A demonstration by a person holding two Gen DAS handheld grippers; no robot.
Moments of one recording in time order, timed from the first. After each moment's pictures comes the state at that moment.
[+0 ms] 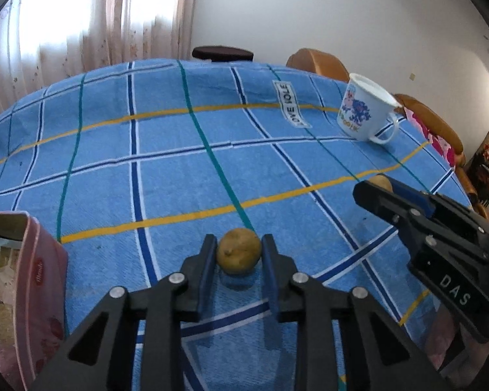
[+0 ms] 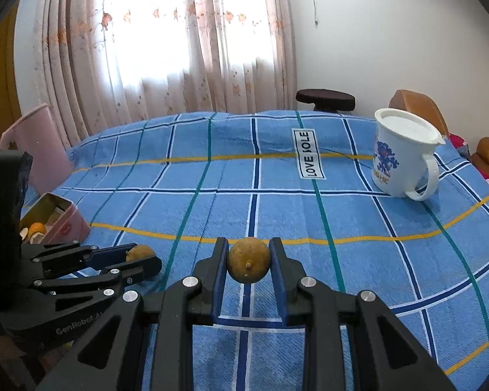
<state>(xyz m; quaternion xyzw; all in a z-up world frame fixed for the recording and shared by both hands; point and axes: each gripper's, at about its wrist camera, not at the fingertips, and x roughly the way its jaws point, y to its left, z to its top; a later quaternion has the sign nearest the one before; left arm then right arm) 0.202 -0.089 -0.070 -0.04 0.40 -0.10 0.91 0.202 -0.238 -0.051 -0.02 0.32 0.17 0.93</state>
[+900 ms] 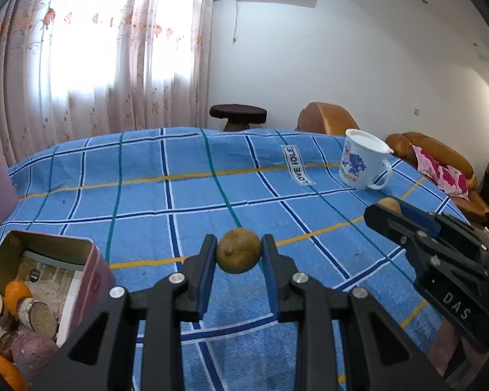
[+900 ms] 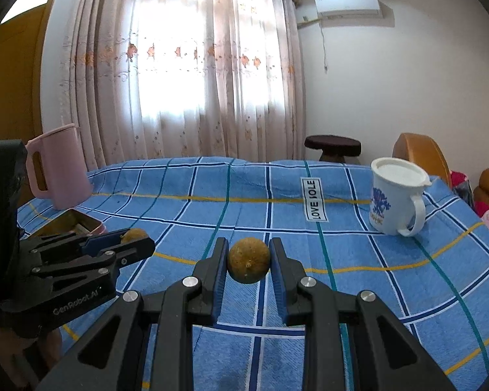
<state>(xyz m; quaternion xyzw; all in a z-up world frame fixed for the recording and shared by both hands) 0.162 -0.083 -0.040 -0.03 0.27 -0.06 0.96 0.159 -0.239 -0.029 -0.03 0.21 0.20 0.96</state>
